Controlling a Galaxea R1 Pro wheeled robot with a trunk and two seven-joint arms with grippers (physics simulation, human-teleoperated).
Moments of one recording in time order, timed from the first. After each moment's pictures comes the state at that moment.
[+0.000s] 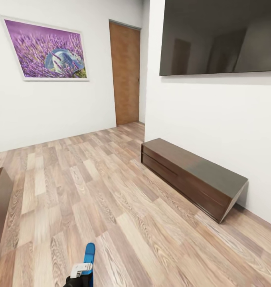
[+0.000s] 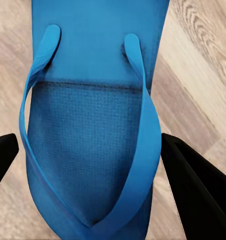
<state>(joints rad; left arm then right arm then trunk) -0.40 0.05 0.17 -0.21 -0.02 -0.14 -0.32 -0.11 -0.14 -0.21 -0.53 -0.12 0.14 0.22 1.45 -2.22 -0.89</state>
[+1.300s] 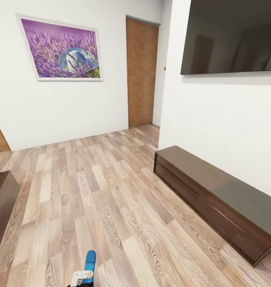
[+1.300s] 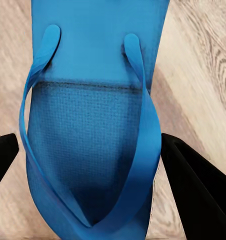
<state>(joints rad) -0.40 0.05 0.17 -0.14 -0.02 -0.15 -0.32 -0.11 -0.15 -0.22 -0.46 -0.13 0.07 0.61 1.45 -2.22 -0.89</state>
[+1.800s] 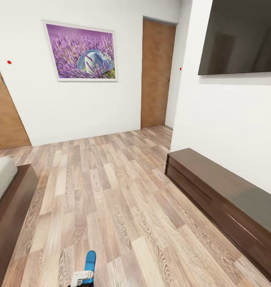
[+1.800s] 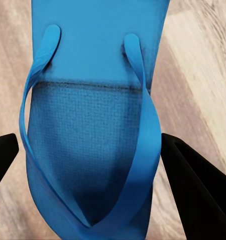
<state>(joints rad) -0.40 0.04 0.17 -0.13 -0.02 -0.14 -0.32 -0.11 -0.15 -0.22 -0.47 -0.13 0.07 0.62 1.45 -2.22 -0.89</state>
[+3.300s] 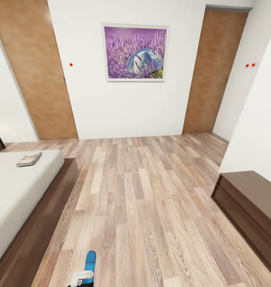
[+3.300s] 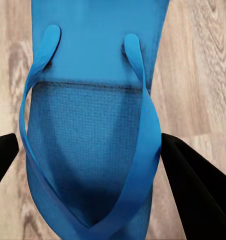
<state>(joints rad) -0.40 0.04 0.17 -0.13 -0.02 -0.14 -0.32 -0.11 -0.14 -0.22 -0.47 -0.13 0.07 0.61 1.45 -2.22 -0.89</state>
